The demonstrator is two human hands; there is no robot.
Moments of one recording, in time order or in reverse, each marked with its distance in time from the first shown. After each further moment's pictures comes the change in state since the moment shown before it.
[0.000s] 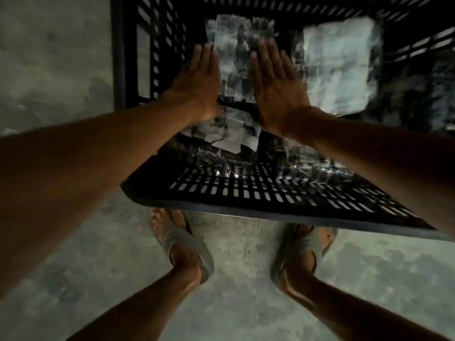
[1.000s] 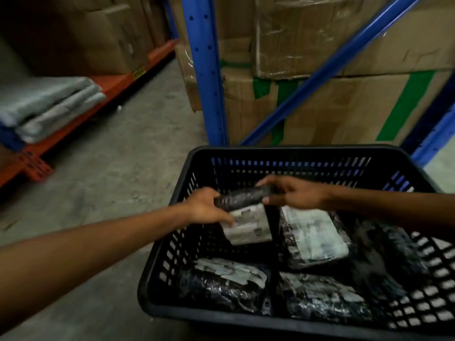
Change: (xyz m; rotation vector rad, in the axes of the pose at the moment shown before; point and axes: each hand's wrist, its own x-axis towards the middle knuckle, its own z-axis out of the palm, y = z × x) left_hand -0.047 -0.014 -0.076 -0.544 0.308 0.001; right_hand -0.016 0.082 -0.090 0.969 0.108 -0.151
